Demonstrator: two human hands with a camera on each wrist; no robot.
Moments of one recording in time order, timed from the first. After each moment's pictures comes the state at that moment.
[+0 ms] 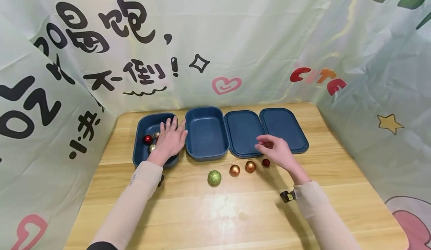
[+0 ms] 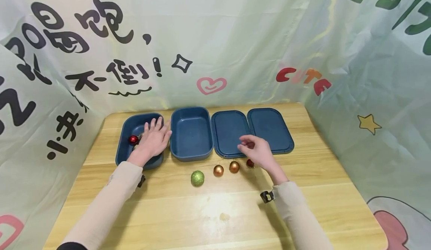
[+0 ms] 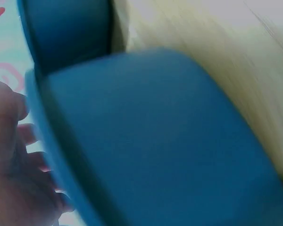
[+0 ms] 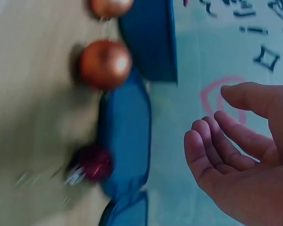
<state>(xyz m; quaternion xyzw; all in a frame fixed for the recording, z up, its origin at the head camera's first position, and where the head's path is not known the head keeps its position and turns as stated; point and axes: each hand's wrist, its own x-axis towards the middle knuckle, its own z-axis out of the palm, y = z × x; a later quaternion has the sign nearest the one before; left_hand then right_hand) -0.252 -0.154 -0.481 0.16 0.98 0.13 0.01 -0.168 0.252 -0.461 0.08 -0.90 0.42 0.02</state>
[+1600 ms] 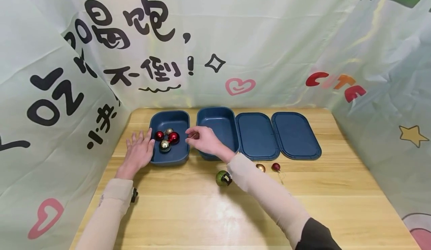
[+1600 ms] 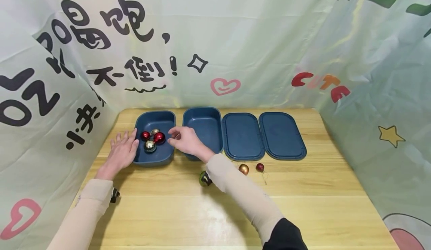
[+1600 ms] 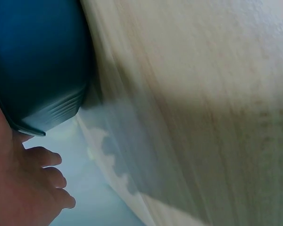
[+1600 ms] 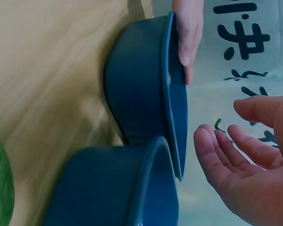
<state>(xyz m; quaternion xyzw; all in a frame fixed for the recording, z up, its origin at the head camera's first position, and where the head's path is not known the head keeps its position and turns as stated) -0.205 -0.292 -0.511 0.03 0.98 0.18 0.01 -0.229 0.005 -0.444 0.26 -0.84 0.46 -0.08</state>
